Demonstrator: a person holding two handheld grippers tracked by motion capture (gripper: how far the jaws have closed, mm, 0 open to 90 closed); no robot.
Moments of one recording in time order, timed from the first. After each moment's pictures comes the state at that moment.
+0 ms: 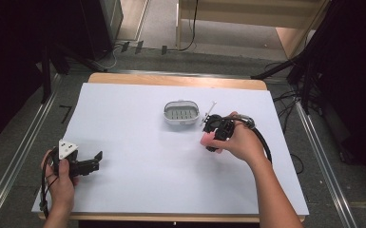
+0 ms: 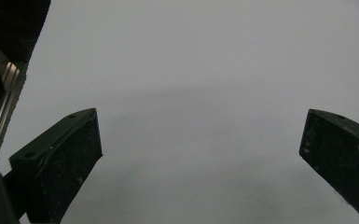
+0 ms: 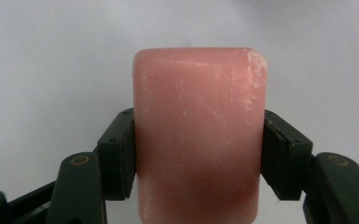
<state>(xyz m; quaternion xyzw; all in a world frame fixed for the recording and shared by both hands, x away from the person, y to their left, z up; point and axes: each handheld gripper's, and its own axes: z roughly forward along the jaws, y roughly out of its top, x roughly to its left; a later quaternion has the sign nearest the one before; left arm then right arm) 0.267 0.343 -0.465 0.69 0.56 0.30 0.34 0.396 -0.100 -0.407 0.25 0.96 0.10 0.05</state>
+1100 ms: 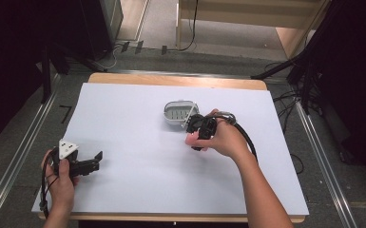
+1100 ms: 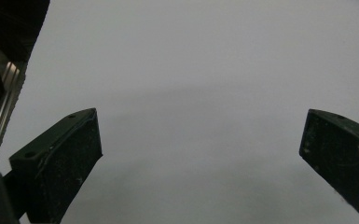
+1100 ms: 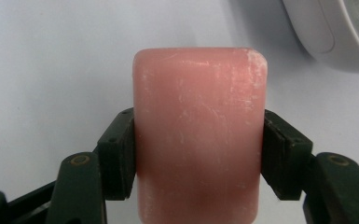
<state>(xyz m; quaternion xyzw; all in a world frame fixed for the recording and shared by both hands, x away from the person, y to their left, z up) 0.267 0.343 -0.466 0.69 0.56 0.30 0.34 0.401 -0.052 -0.408 0.18 0.98 0.11 0.05</state>
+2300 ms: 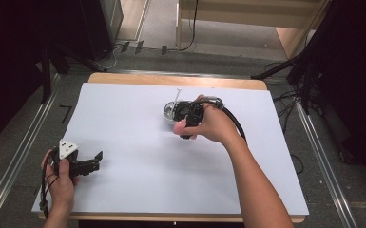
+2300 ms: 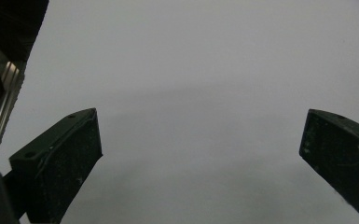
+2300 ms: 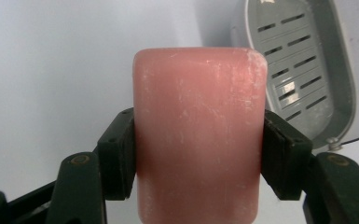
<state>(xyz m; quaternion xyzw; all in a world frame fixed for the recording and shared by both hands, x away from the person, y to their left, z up) 0.267 0.342 -0.465 0.69 0.56 0.30 0.34 0.421 -0.015 -0.371 0.13 0.98 0.12 0.06</state>
